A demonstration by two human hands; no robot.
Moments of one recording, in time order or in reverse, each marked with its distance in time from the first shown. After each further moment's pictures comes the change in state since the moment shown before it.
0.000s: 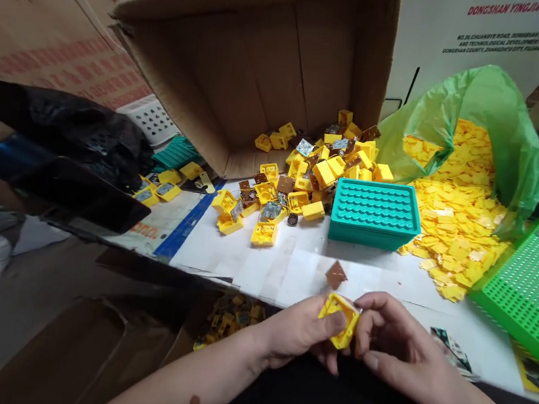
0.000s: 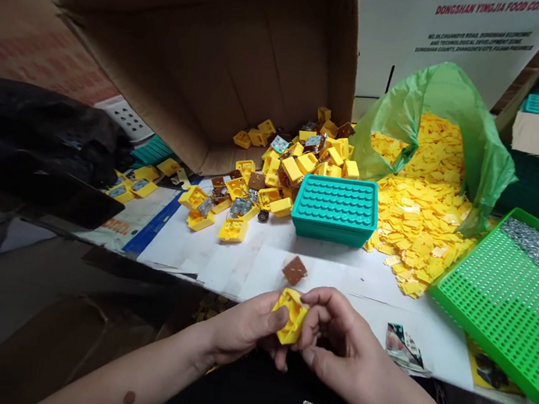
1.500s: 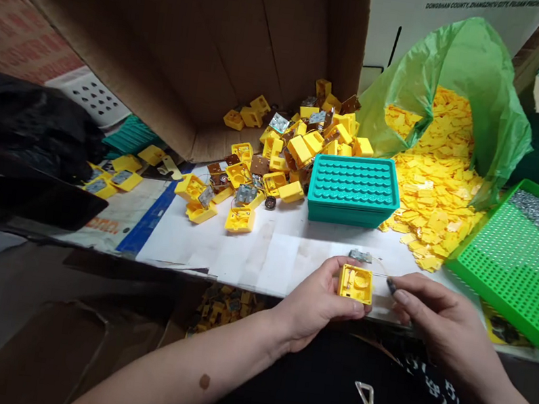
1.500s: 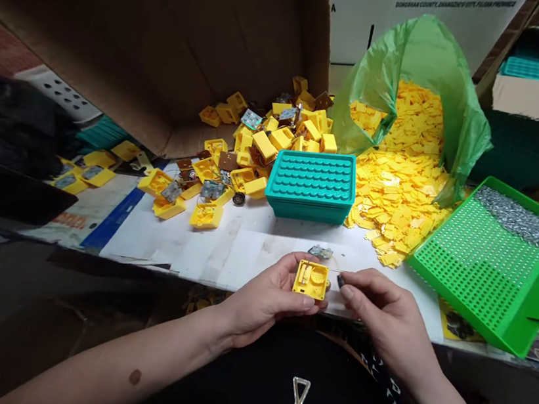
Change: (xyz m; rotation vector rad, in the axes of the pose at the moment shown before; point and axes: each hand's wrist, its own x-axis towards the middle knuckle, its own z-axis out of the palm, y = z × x) left_hand 0.030 0.007 0.038 -0.225 0.150 -0.001; right_hand -0.029 0.007 -0.035 -0.578 0.660 -0.031
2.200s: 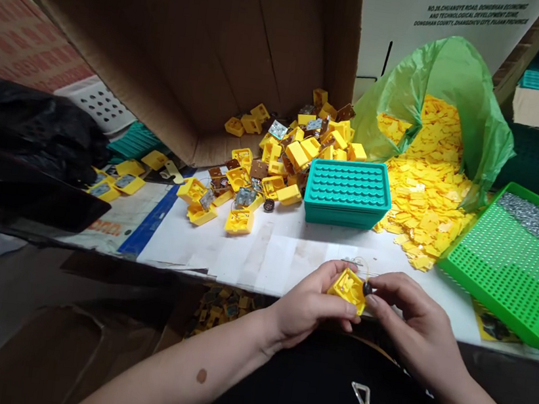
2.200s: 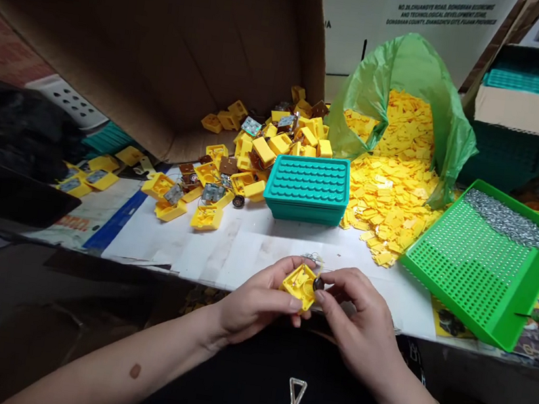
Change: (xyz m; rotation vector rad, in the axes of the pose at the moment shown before) left_hand -0.004 0.000 -0.004 0.068 -0.097 0.068; right_hand -0.007 -0.012 0.018 -0.038 -0.016 -0.168
